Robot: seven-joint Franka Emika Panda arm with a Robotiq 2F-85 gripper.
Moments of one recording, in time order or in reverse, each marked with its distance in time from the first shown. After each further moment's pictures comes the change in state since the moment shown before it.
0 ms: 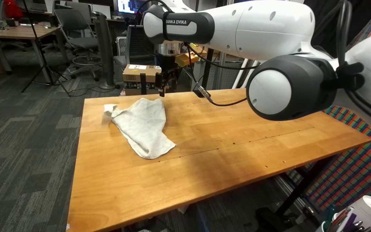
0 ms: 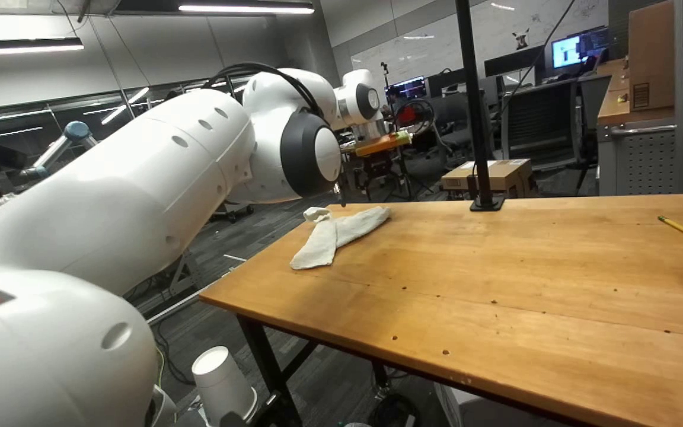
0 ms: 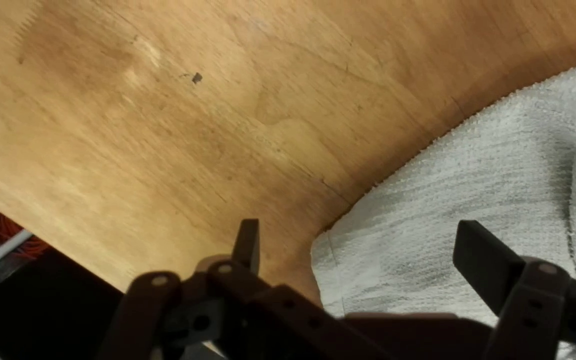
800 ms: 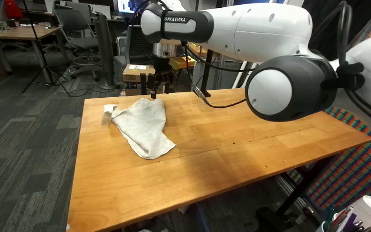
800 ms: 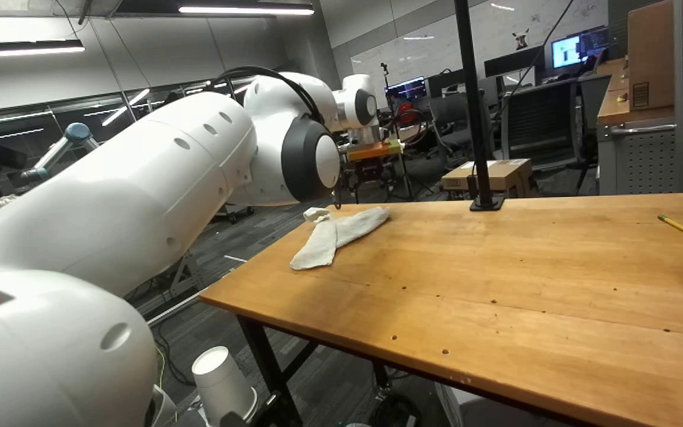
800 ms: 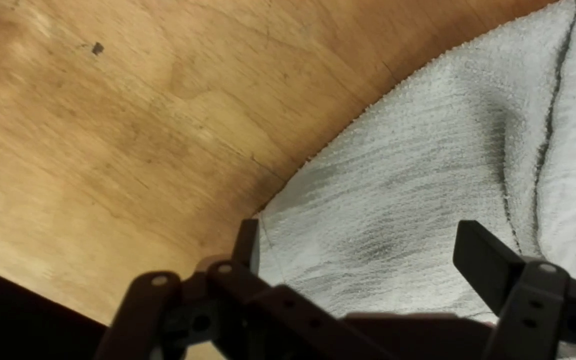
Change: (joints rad) arm -0.003 0.012 0.056 0.002 0.059 0.005 0.045
